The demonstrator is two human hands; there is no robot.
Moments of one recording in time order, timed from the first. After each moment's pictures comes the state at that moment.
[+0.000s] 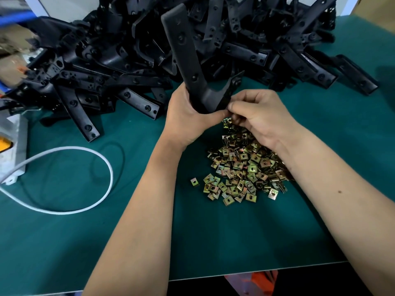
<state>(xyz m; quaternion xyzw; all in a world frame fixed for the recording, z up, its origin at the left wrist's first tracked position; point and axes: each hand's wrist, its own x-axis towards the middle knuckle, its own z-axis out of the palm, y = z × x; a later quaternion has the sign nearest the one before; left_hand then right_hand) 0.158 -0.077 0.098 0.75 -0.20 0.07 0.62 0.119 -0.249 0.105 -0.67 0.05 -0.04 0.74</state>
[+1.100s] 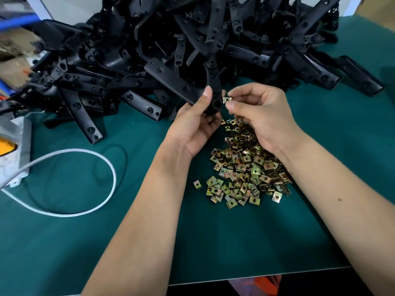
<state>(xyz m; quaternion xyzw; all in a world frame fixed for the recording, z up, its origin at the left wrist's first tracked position) 0.151 -0.088 0.100 0.45 0.01 -0.20 0.87 0.113 -0.248 0.102 -0.67 -0.01 -0.12 0.73</state>
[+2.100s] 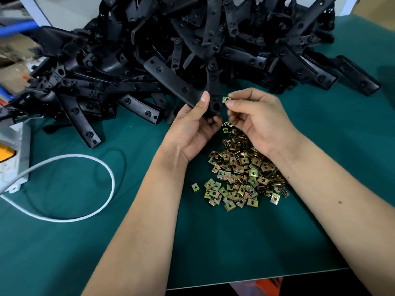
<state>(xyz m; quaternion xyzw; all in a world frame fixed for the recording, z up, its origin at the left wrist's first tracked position) 0.150 -0.090 0.099 0.40 -0.04 -0.22 0.89 0.110 -0.241 0.111 -0.54 0.06 -0.05 0.84</state>
